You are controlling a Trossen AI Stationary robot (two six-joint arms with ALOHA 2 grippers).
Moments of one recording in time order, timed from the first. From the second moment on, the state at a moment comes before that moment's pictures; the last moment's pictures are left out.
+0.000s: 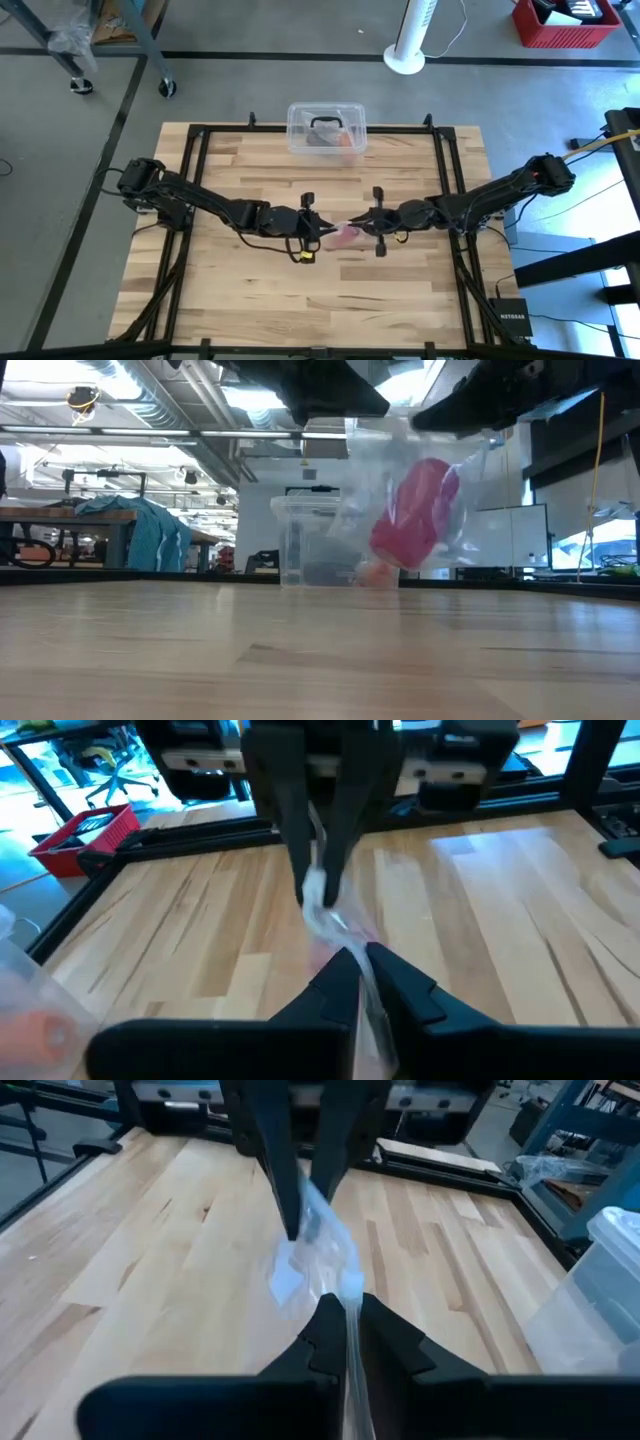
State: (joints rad) left arm -0.23 1.63 1.03 0.26 -0.34 0.06; right arm 0.27 1.18 0.56 0.29 0.26 -0.10
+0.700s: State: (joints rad) left arm -0.20 1.63 1.04 0.12 -0.36 -0.07; right arm 0.27 1.22 0.56 0.29 0.26 -0.10
